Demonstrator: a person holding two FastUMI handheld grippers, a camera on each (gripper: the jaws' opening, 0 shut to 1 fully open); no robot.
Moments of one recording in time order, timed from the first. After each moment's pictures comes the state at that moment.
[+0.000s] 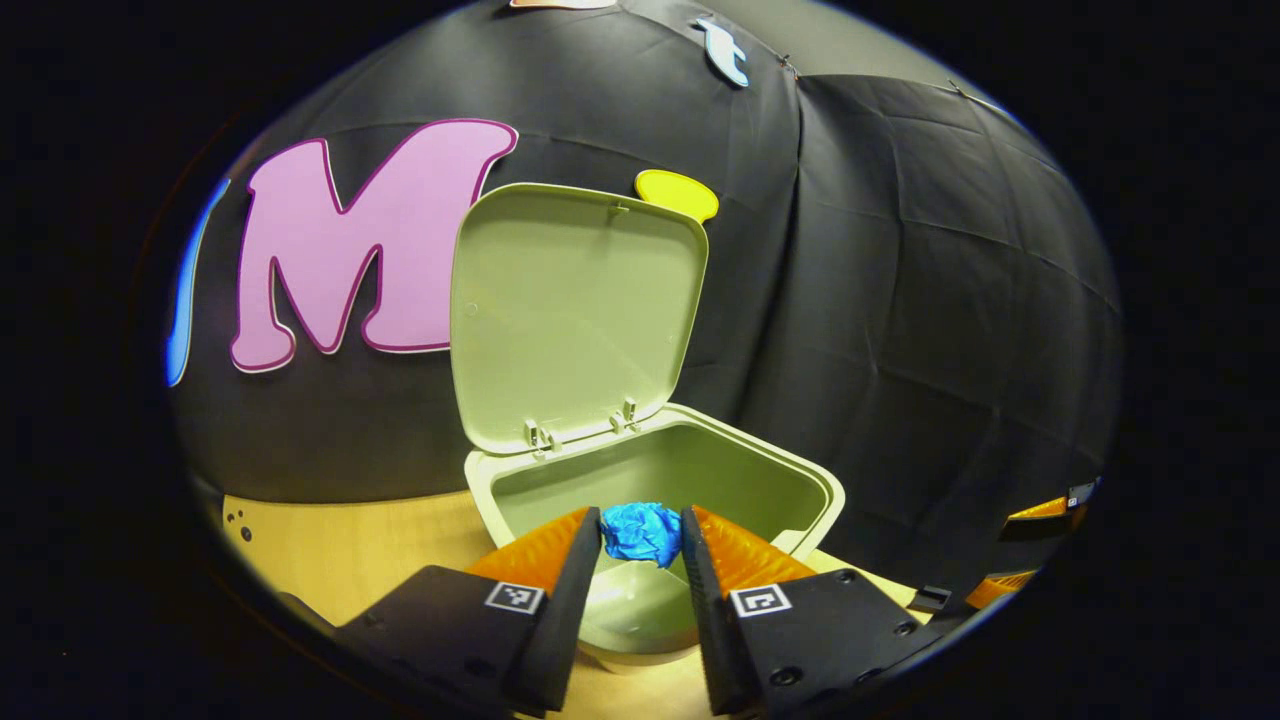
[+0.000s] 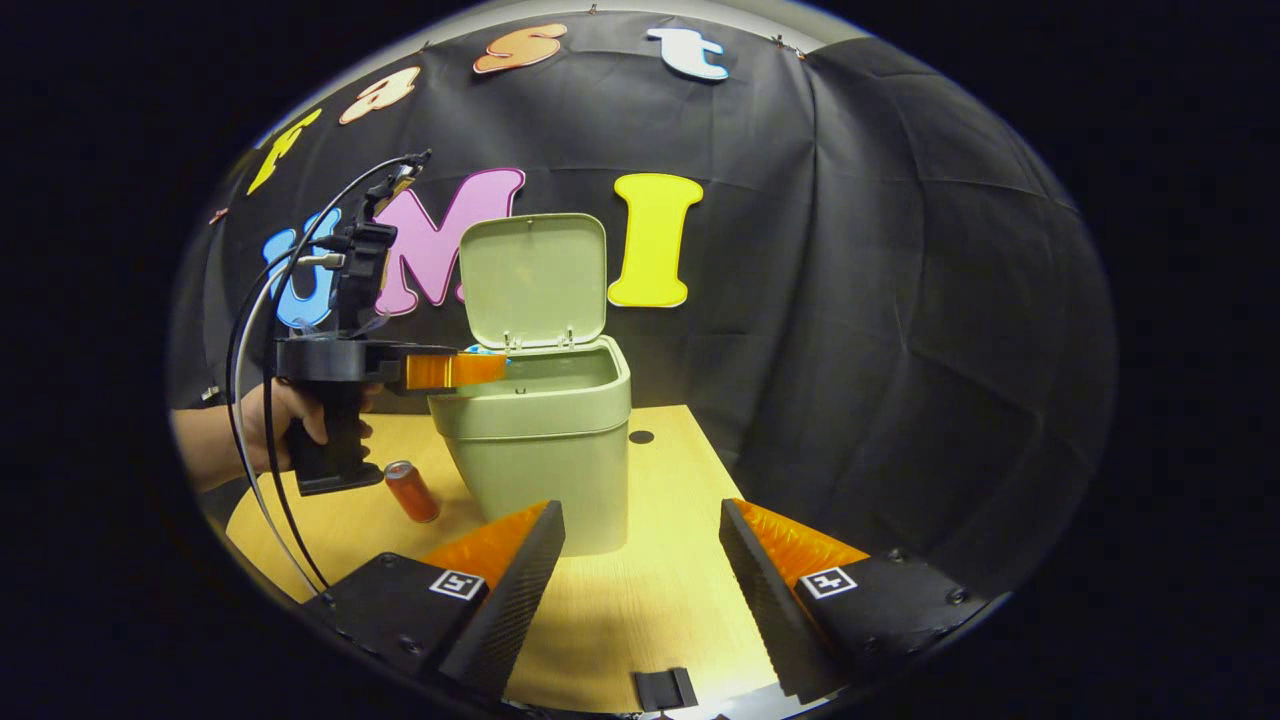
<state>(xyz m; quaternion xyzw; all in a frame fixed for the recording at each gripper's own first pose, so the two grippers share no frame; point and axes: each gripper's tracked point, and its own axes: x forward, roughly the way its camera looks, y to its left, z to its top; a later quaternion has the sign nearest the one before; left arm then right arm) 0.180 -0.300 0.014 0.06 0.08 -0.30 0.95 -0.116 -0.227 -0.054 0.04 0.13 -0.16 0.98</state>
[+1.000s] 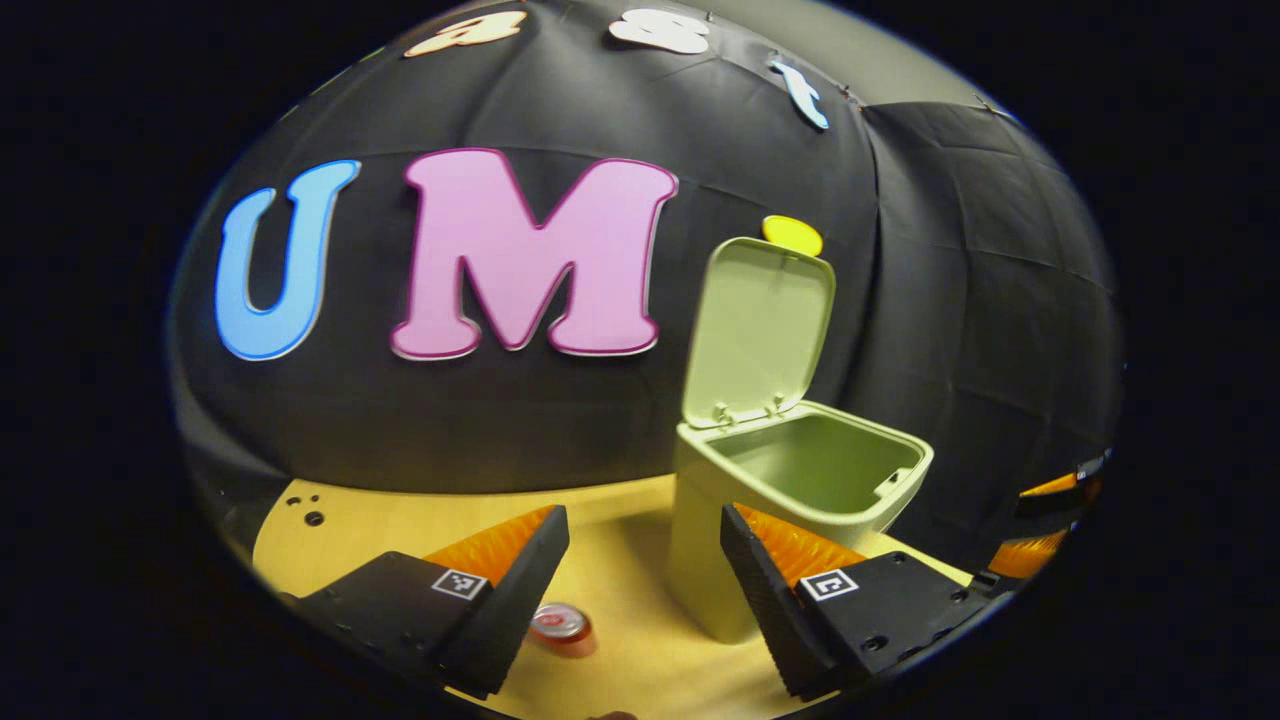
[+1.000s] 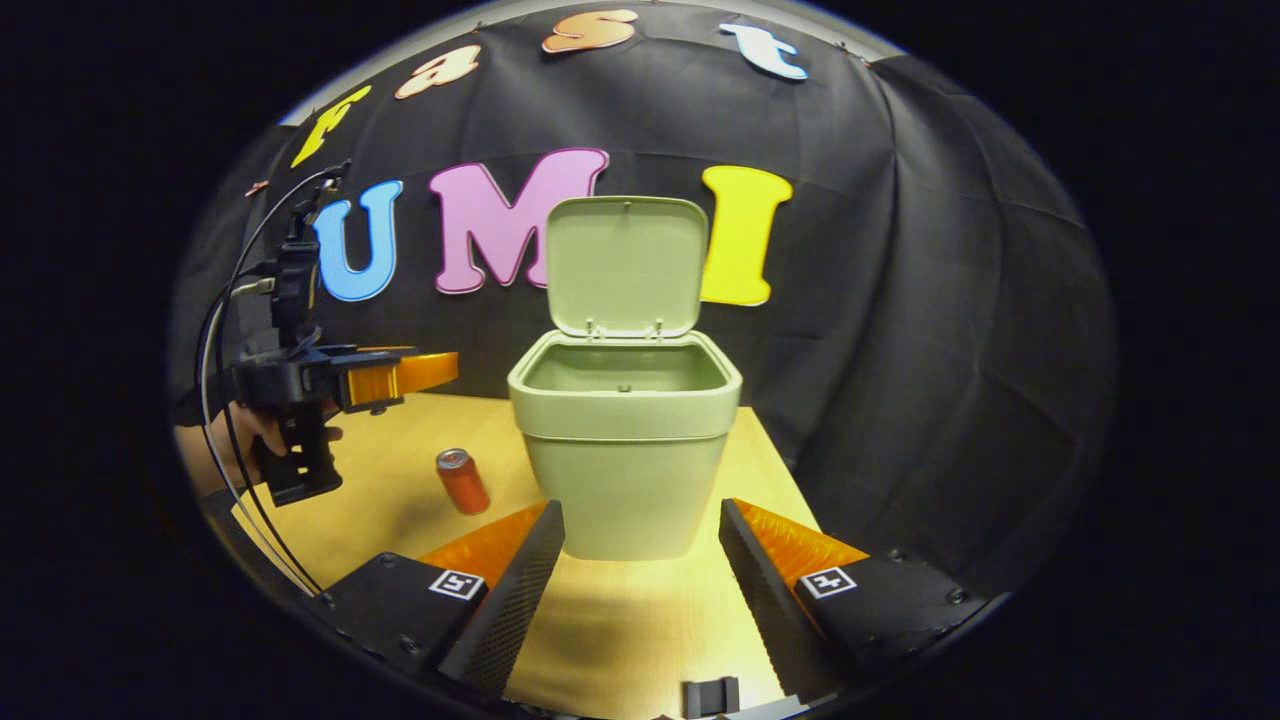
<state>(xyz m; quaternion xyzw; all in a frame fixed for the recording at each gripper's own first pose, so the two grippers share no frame) 0.147 -0.112 0.002 0.03 0.05 -0.17 0.98 -0.064 -0.146 -0.061 0.01 0.14 -0.07 0.99</state>
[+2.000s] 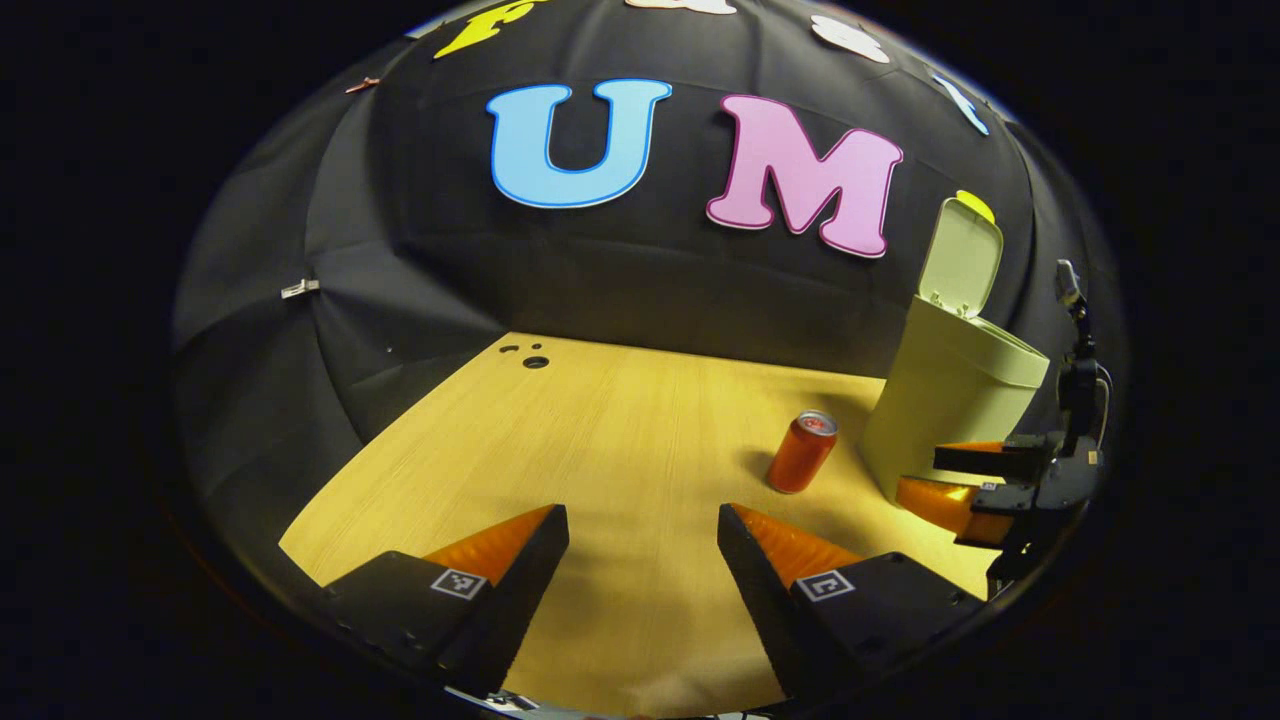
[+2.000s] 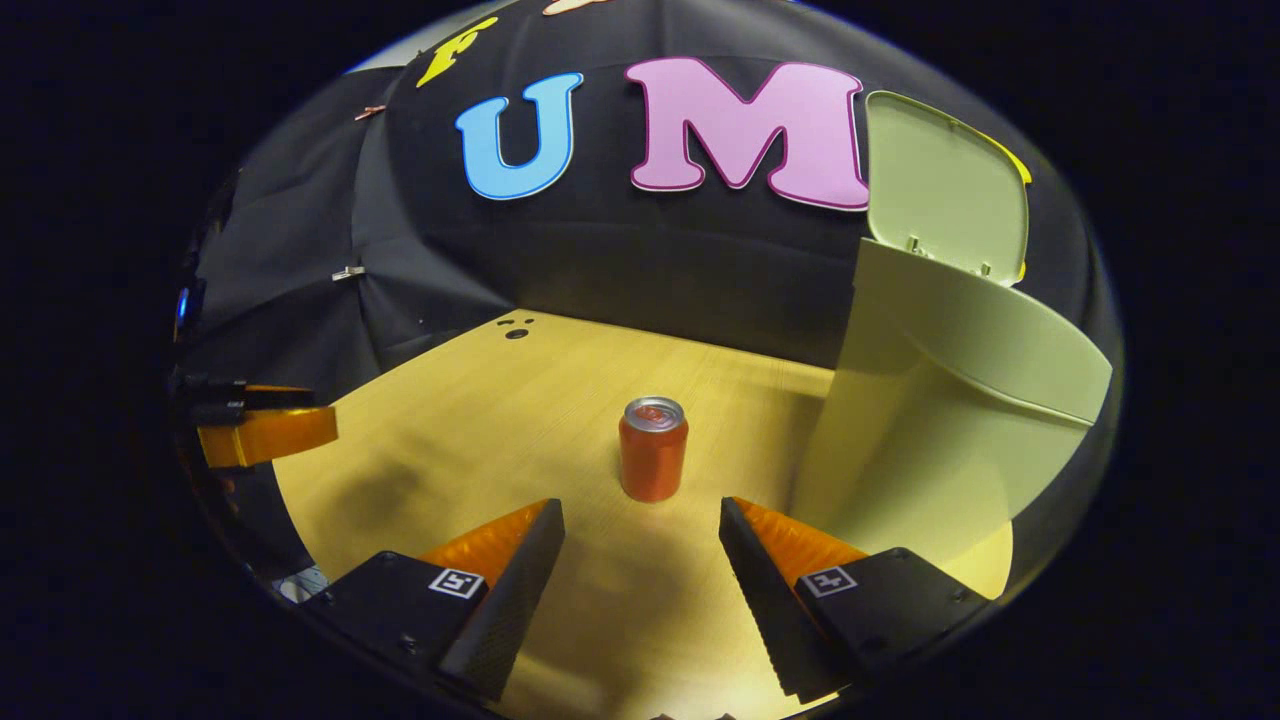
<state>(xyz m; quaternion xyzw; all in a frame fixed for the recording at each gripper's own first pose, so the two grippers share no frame) 0.004 0.122 -0.127 -0.05 0.17 0.06 0.98 0.062 0.059 -0.173 -0.02 0.21 0.13 0.97</state>
